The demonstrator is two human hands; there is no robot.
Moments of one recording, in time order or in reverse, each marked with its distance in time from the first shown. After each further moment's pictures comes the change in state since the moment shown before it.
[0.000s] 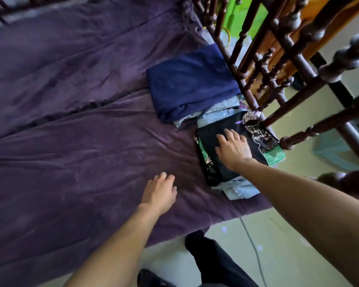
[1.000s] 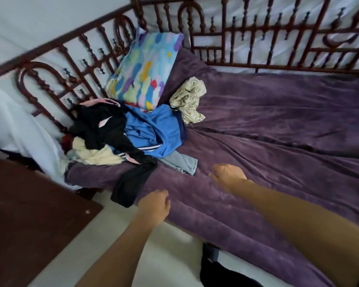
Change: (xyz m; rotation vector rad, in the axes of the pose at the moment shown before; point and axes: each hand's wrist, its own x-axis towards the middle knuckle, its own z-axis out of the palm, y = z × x) left_hand -0.470 -0.506 -0.036 -0.258 0.347 -0.763; right_hand -0.161 -0.708 -0.106 0.053 -0.033 -0.863
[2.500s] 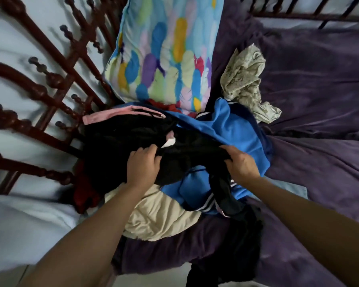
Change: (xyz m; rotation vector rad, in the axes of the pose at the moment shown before) left_hand 0.481 -0.444 -0.135 -0.033 0.239 0.268; right_hand 0.460 -0.296 0.053 0.406 0.272 0.324
